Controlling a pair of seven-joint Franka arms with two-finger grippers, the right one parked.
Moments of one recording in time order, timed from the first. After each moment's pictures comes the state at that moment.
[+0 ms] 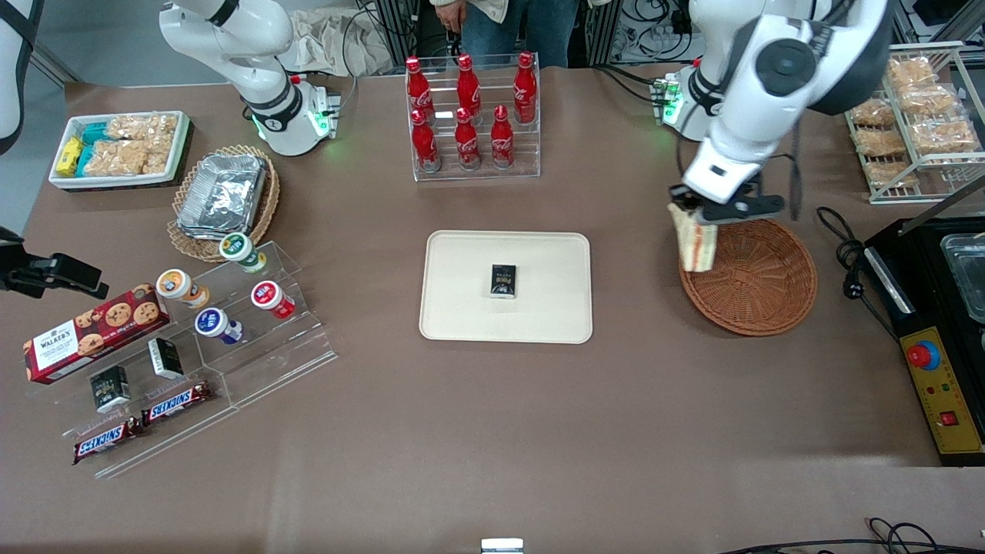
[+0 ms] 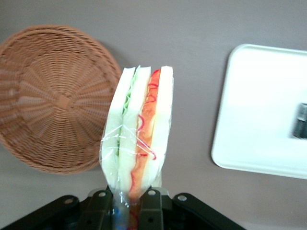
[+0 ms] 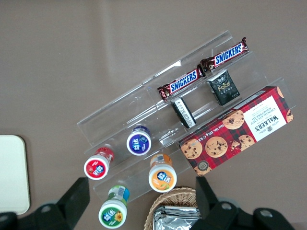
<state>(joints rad) -0.31 -0.26 -0.13 -2.34 0.00 2.06 -0.51</state>
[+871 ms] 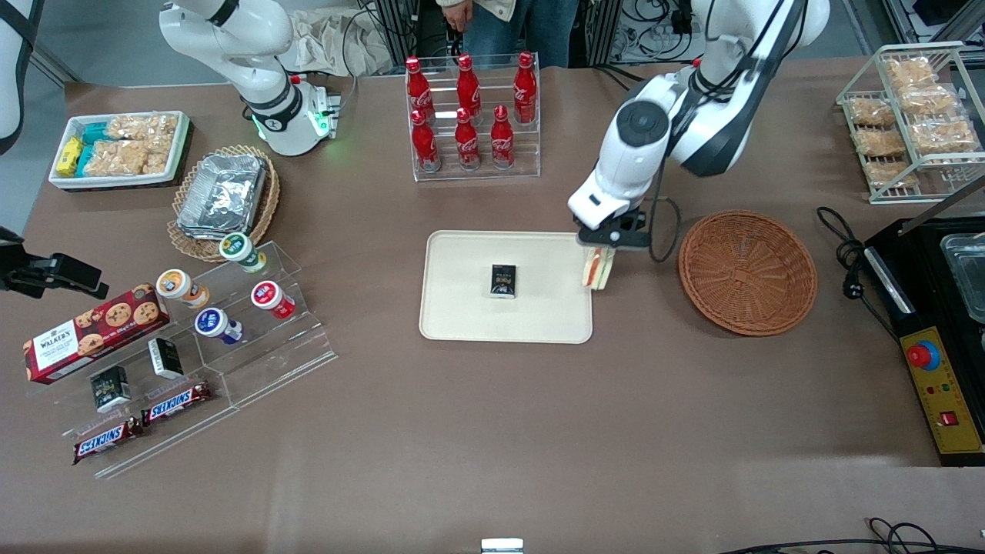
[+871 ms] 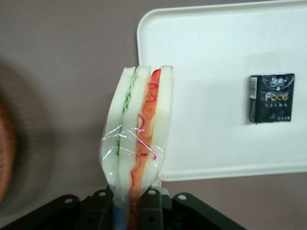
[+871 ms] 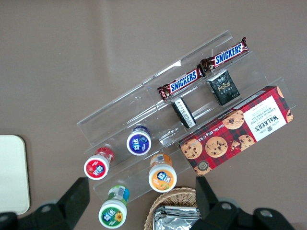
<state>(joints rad) -0.53 0.11 -0.13 -2.29 -0.02 2.38 -0.56</state>
